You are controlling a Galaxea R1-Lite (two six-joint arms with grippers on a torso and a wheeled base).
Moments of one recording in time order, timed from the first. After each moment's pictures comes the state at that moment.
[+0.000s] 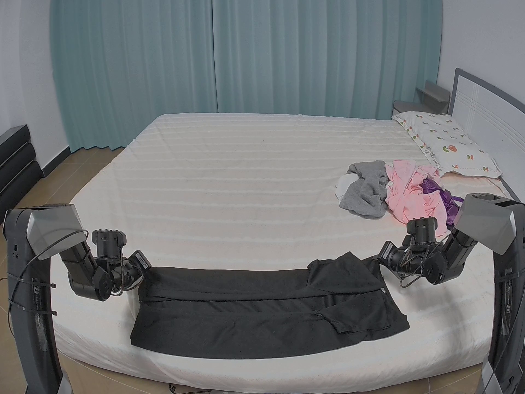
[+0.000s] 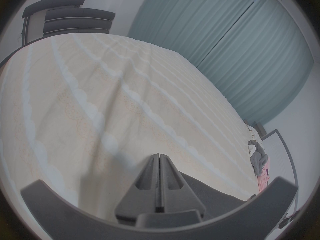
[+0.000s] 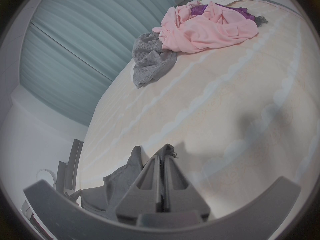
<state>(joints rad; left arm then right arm) 0.05 2.44 -0.85 -0.93 -0.05 -0.69 0.07 2.46 -0.97 -0.80 0.20 0.72</state>
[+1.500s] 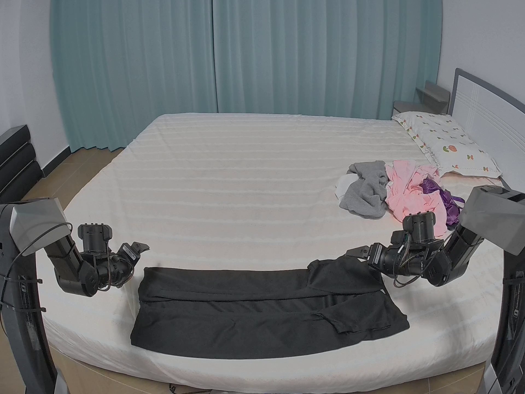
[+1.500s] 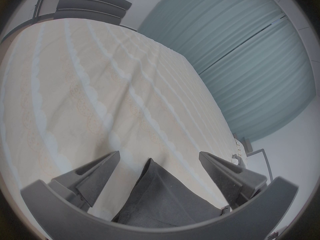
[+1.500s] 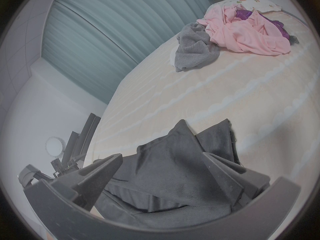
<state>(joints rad) 0.10 2.35 -0.79 -0.91 -0.16 -0.85 0.17 2.33 -0.87 -0.80 0.34 0.58</state>
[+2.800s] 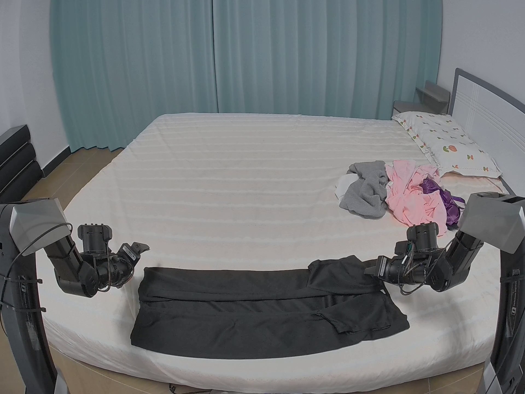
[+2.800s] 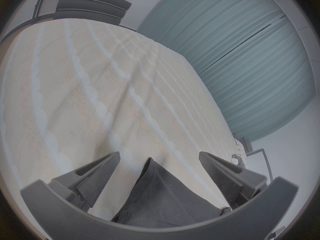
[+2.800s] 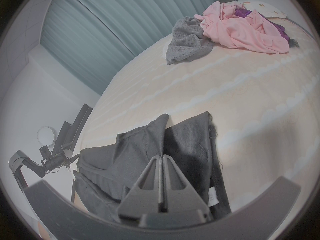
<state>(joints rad) 0.10 2.35 -0.79 -0.92 -0.16 -0.85 0.12 2.38 -0.83 -0.80 0.35 0.44</state>
